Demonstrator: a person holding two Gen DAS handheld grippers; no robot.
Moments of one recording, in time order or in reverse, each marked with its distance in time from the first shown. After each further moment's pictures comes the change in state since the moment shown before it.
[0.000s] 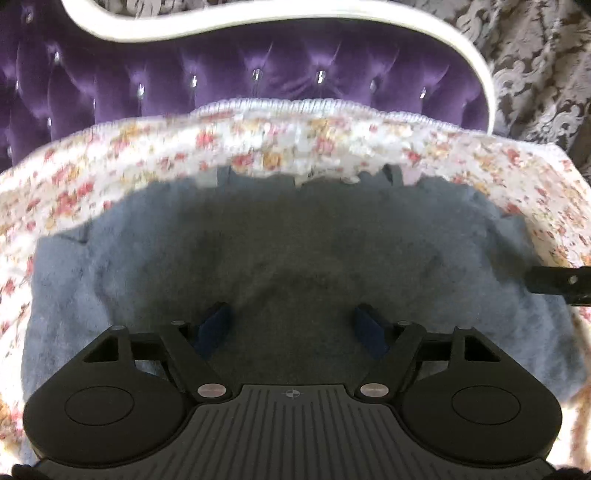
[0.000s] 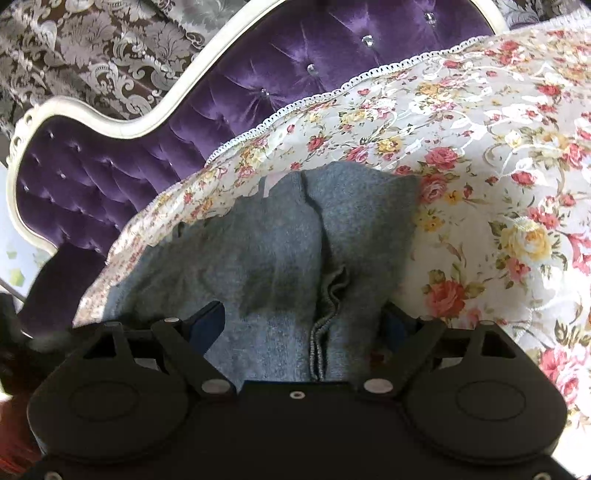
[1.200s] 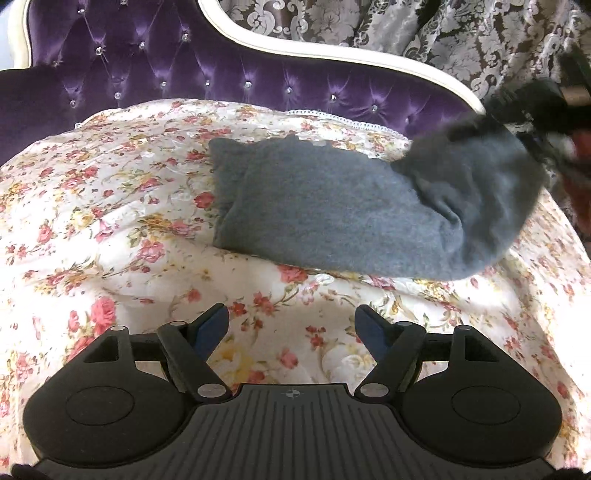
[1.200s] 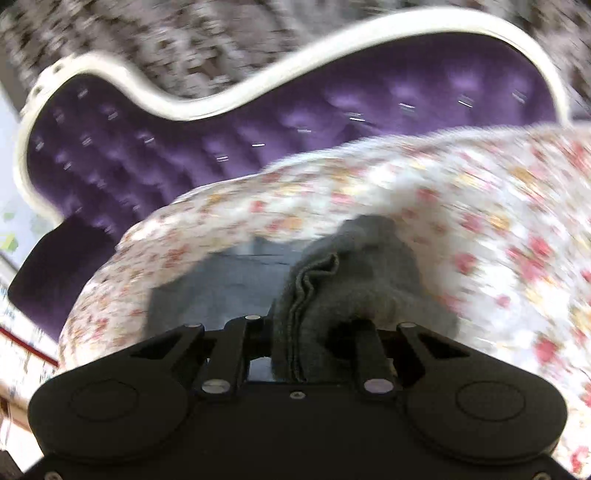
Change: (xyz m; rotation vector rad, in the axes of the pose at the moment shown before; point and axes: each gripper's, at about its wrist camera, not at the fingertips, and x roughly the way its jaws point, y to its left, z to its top) left arm -0.140 0.093 -0.144 -0.183 -0.115 -0.012; right arm 0.008 0.166 0.020 -0.199 -0.002 -0.096
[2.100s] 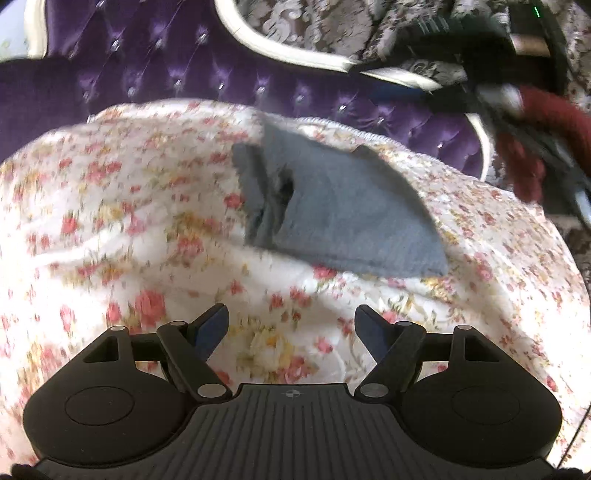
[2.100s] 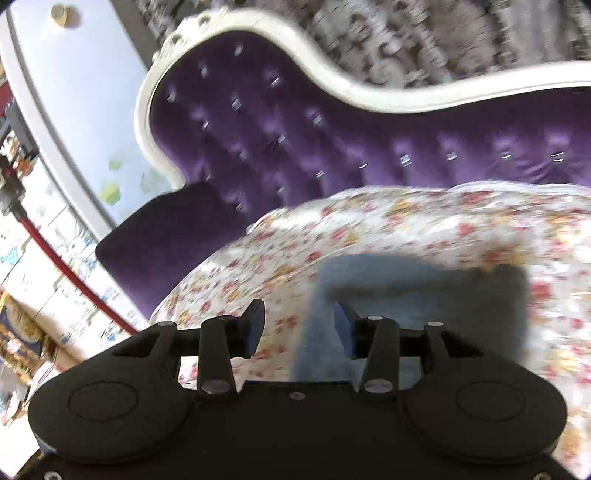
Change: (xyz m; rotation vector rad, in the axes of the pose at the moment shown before) left arm -0.022 0.030 0.003 -0.020 -0.017 -0.036; right arm 0.040 0.131 -0.008 -0.196 -0.046 0.287
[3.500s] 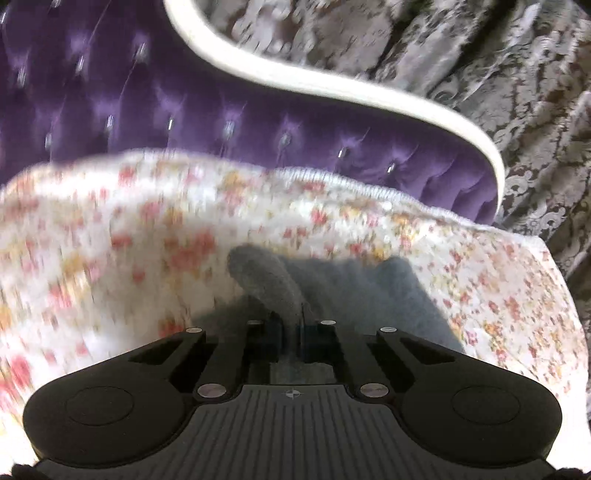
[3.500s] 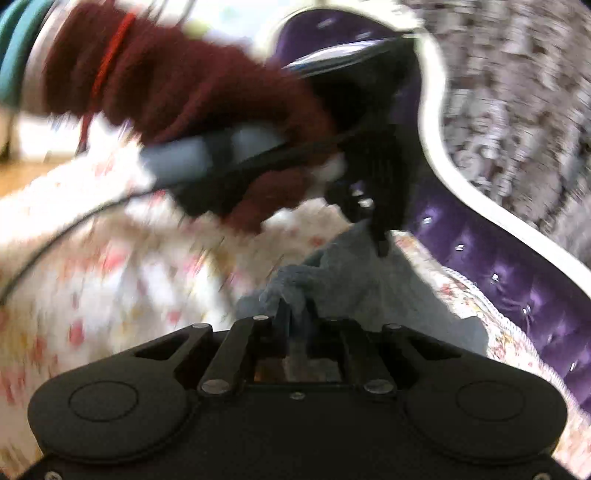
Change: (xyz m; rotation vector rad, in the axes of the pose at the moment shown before) left arm 0.140 0.026 0.182 0.028 0.038 -0.114; right arm 0.033 0.088 -0.144 -0.774 -0.080 -0.285
